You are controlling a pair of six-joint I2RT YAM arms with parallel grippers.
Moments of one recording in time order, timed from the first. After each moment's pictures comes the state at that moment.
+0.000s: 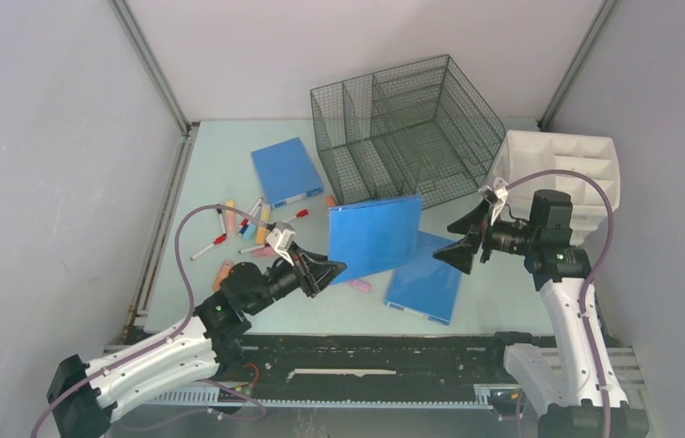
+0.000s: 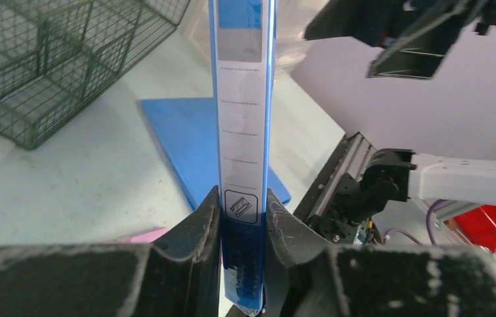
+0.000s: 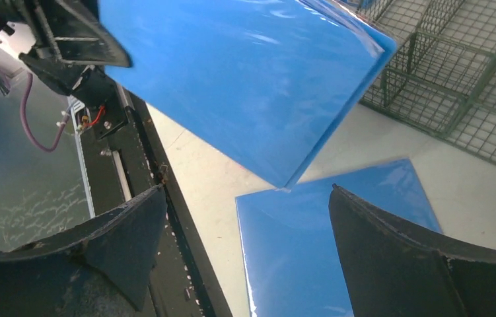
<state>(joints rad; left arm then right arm) -0.90 0.63 0.30 0.32 0.05 -0.57 -0.05 0.83 0.82 -0.59 -1.14 -0.27</state>
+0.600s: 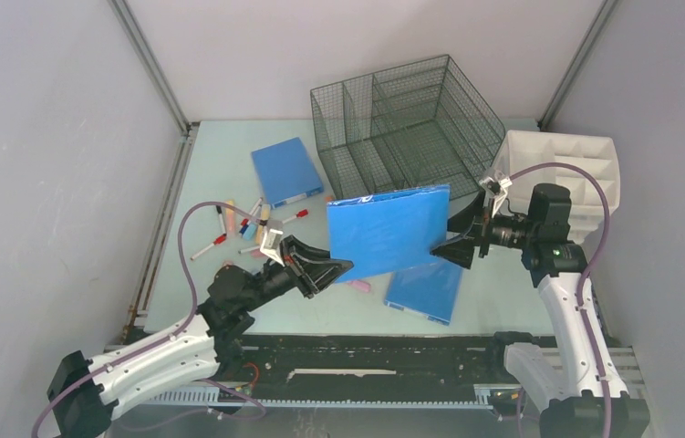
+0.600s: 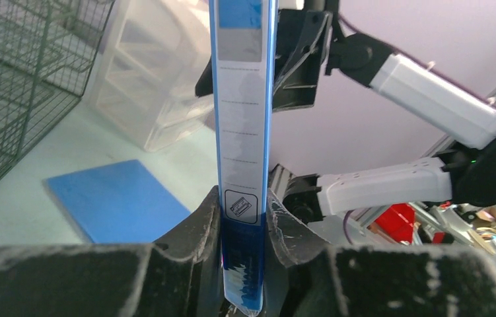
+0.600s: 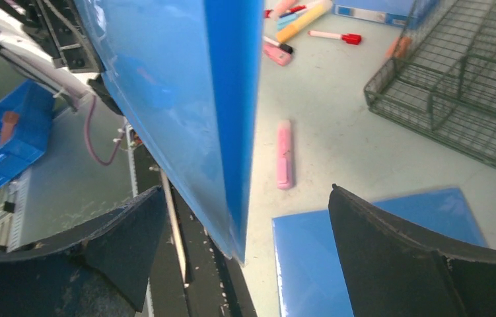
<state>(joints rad) -0.90 0.65 0.30 0.62 0.22 -0.63 -0.04 0.88 0.81 -0.43 -1.23 -0.06</state>
